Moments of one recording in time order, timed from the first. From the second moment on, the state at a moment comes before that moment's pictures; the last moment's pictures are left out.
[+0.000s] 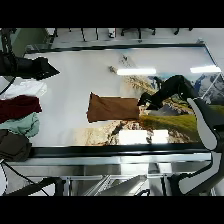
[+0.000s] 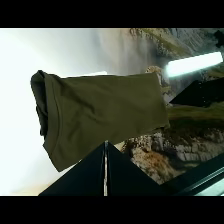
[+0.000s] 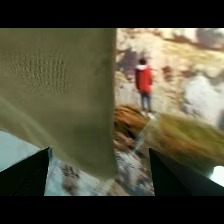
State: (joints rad) left arm 0.01 -1.33 1.81 -2.14 1.47 1.65; right arm 0.03 -1.77 1.41 2.24 -1.28 -1.64
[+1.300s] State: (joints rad) left arm -0.03 -1.31 1.81 -2.15 1.45 1.66; right arm -0.61 -1.53 1.34 2.27 -1.08 -1.64
